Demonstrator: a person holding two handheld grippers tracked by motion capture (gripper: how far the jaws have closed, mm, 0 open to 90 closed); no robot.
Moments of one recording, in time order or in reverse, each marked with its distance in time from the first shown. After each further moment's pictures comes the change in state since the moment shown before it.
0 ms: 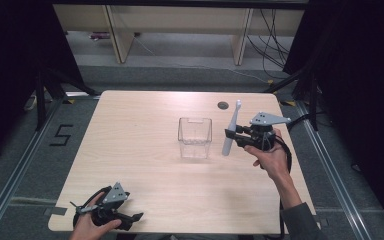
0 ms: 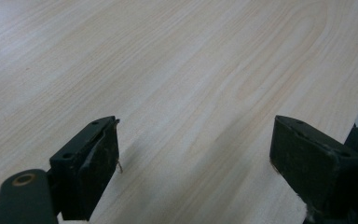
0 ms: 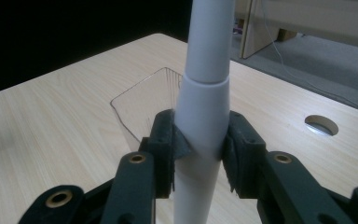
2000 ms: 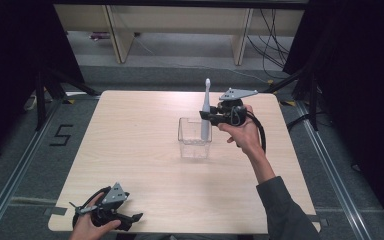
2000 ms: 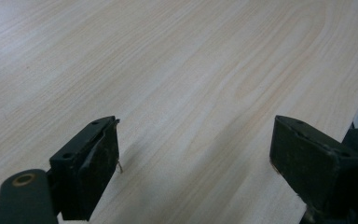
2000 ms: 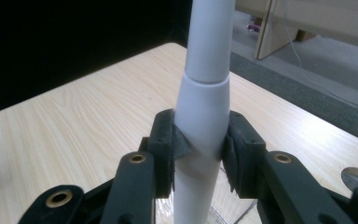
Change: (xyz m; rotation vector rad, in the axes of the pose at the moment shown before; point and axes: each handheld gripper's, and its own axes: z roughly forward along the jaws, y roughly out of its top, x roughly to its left) left arm 0.000 -0.001 -0.001 -0.006 -0.002 0.001; right arm 0.014 0.062 0.068 0.058 0.048 -0.020
